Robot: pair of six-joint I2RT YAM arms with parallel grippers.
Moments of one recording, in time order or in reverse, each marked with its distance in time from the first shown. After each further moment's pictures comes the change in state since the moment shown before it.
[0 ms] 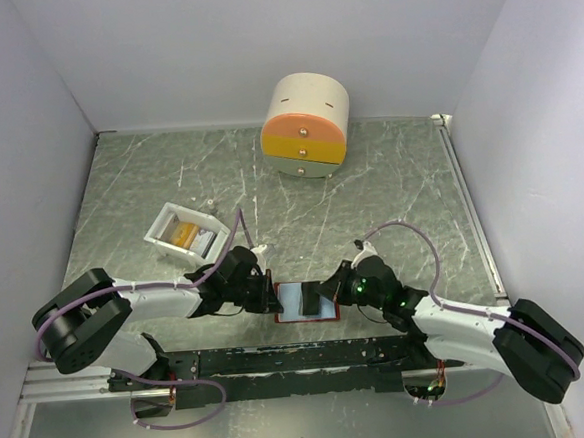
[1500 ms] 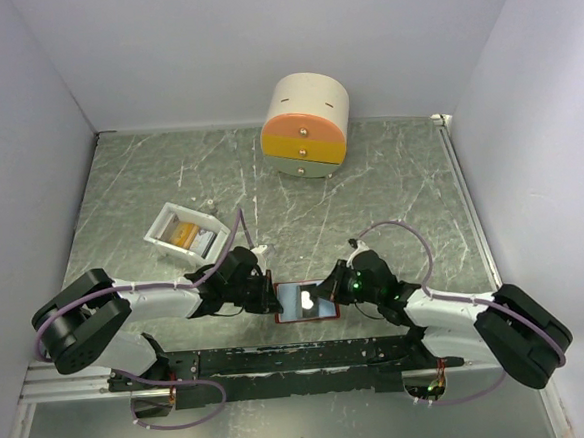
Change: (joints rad) left arm -0.005 -0.003 0.000 -0.006 -0.009 0.000; right arm -0.043 0.144 0.038 0.033 -0.121 0.018
